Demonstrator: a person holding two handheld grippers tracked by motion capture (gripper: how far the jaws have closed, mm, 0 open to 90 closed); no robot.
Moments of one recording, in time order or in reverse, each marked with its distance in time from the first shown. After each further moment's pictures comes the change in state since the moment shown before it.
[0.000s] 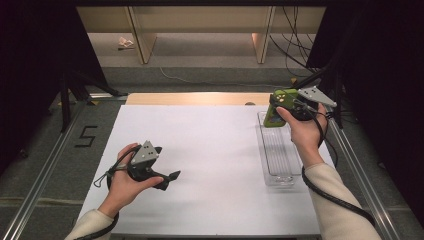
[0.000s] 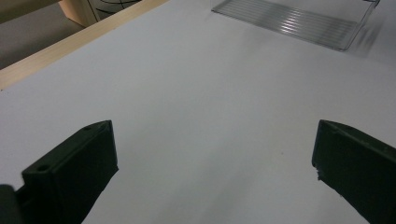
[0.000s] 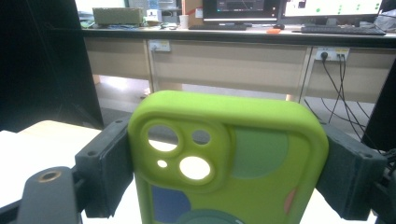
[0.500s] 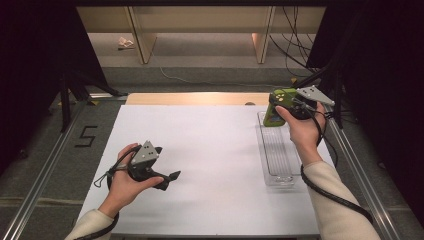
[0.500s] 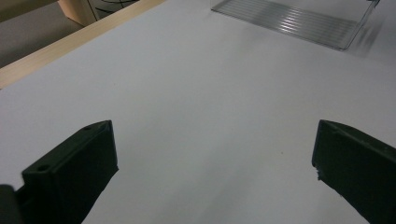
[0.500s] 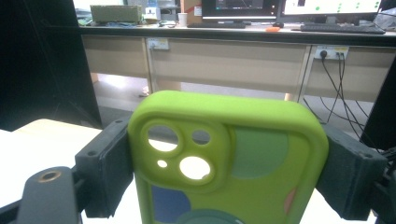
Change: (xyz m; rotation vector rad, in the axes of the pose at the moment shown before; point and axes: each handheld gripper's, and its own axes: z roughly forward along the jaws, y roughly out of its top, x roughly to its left) left arm 0.000 0.000 0.000 0.002 -0.002 -0.003; right arm -0.002 -0.002 0.006 0.008 -0.006 0.001
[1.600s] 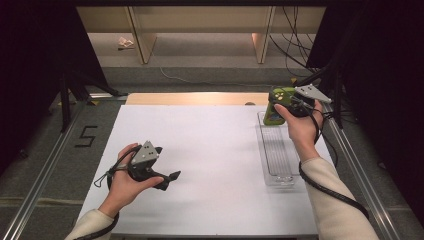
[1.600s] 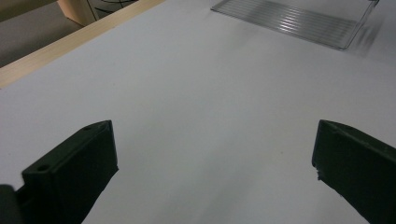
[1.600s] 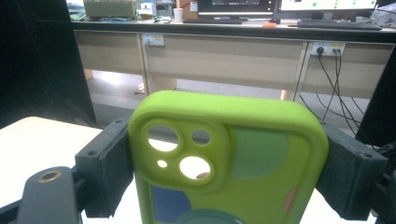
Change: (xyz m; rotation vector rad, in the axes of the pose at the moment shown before) left arm 0.000 0.000 0.000 0.002 -0.001 0.004; right arm -0.005 -0.003 0.013 0.013 -0.016 -0.004
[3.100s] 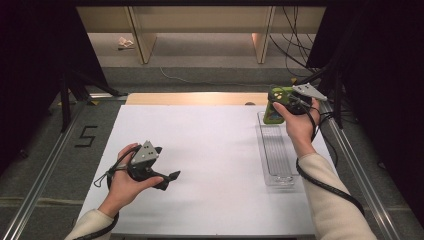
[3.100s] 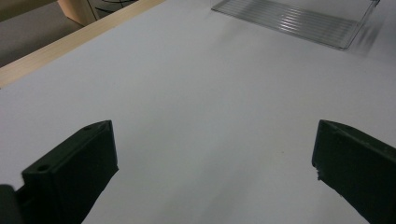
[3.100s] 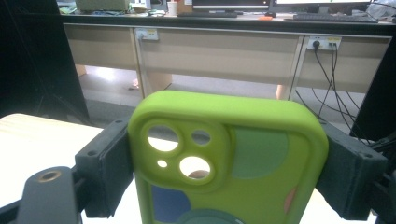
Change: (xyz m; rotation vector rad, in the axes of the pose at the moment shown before) left arm 0.001 0.000 0.000 -0.001 0.002 -0.002; right arm -0.006 -0.006 0.018 0.020 -0.020 0.002
